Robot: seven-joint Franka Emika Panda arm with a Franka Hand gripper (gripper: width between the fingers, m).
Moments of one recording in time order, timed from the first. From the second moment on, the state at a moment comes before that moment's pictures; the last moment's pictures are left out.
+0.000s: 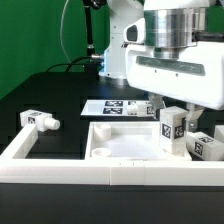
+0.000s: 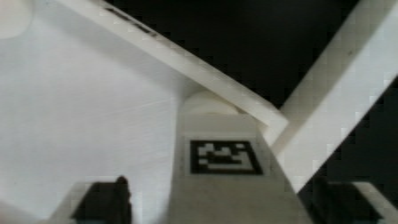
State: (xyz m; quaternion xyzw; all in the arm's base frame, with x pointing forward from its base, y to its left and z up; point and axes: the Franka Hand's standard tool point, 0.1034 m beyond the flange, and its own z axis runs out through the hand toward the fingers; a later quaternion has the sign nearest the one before) arm 0.630 0.040 0.076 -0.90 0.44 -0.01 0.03
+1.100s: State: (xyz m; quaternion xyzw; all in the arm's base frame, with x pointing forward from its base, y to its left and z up) arm 0.630 0.034 0.081 -1.00 -0.07 -0.02 0.00
